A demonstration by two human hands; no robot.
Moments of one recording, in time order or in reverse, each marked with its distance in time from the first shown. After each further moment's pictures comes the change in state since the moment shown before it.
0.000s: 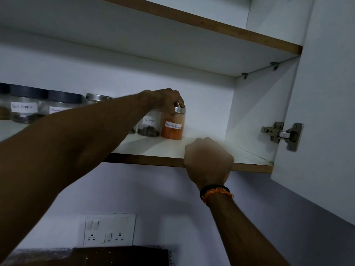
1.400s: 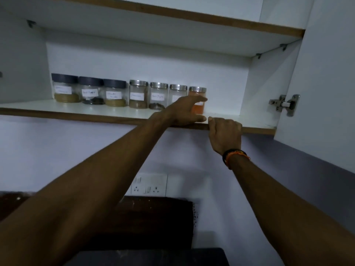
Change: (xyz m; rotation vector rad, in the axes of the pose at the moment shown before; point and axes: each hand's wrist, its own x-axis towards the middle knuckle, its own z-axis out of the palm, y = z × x) left_hand -0.181 0.086 0.022 -0.447 0.192 -0.045; right_hand -0.016 -0.012 -0.046 -0.220 -0.380 -0.099
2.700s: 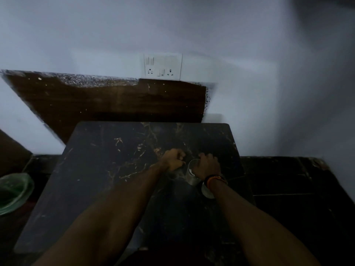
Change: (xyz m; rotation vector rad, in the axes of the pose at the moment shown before) left_hand -0.433 -0.019 0.320 -0.430 -0.582 -0.848; right_hand -0.482 -0.048 0.031 0.146 -1.294 0.358
